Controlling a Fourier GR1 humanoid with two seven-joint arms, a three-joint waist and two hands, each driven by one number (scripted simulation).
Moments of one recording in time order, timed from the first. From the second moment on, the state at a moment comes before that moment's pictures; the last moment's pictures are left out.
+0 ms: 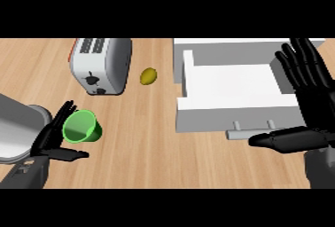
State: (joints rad) left arm -0.47 0.38 0.22 -0.24 -0.06 -0.41 -0.87; right arm -0.28 -0.20 -0.10 -1.85 -0.13 0.17 0.09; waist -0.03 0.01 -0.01
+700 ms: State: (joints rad) left arm -0.52 0.34 0.20 -0.19 -0.08 -0.38 -0.93; right arm -0.31 -0.20 -0.10 -1.86 -0.13 0.16 0.13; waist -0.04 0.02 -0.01
